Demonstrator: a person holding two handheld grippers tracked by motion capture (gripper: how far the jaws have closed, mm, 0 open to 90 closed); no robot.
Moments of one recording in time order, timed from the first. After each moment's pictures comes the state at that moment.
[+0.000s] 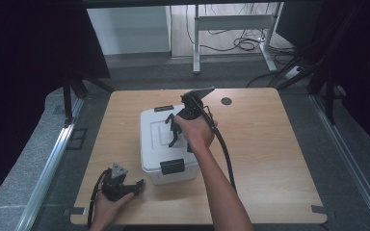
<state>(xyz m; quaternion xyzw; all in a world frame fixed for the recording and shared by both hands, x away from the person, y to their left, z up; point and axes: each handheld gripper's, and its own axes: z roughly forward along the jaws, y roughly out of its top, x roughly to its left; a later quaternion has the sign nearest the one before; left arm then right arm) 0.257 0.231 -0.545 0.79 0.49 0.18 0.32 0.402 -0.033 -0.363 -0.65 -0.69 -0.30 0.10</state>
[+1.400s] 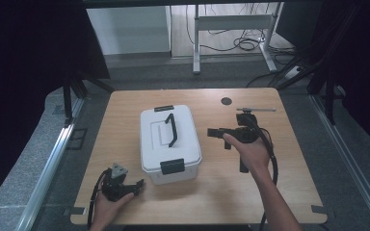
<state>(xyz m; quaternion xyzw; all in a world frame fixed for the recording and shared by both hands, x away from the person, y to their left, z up) 0.257 0.231 -0.545 0.79 0.49 0.18 0.32 0.341 -0.179 -0.380 -0.55 -0.69 -0.47 0.02</state>
